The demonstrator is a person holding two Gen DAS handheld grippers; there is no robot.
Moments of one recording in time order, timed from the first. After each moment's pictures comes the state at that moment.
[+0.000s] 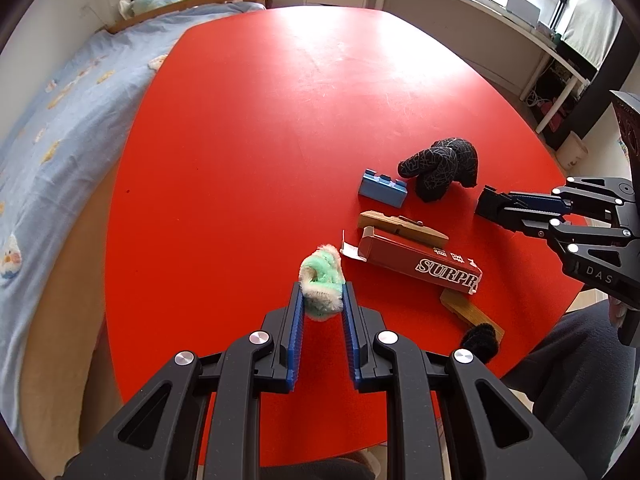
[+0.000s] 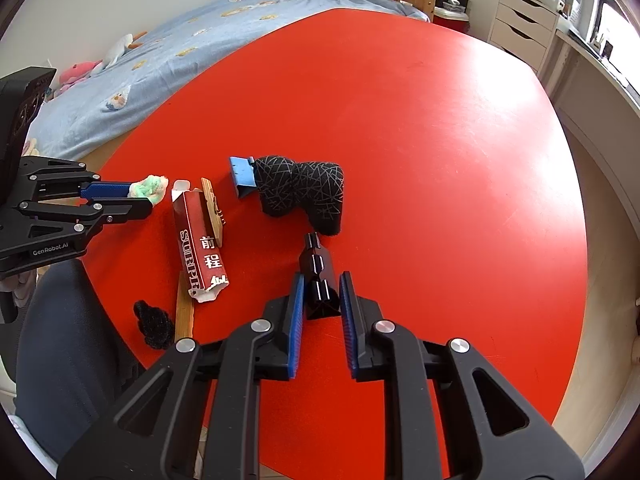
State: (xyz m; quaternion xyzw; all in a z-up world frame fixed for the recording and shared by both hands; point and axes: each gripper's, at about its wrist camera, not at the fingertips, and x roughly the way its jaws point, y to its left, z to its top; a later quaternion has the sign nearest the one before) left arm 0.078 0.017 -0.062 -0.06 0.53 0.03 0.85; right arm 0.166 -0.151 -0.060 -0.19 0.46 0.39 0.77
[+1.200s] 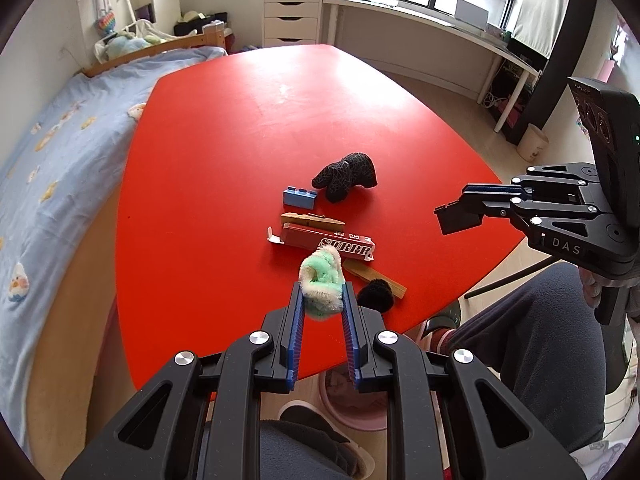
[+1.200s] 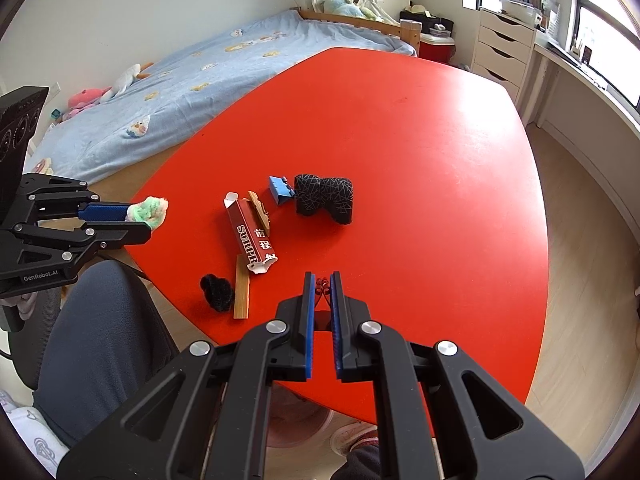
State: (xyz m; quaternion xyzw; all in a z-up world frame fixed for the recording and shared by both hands) left arm 0.023 -0.023 -0.011 -0.03 0.48 -0.03 0.88; right arm 0.111 -0.195 -0.007 -0.16 0.42 0.40 0.80
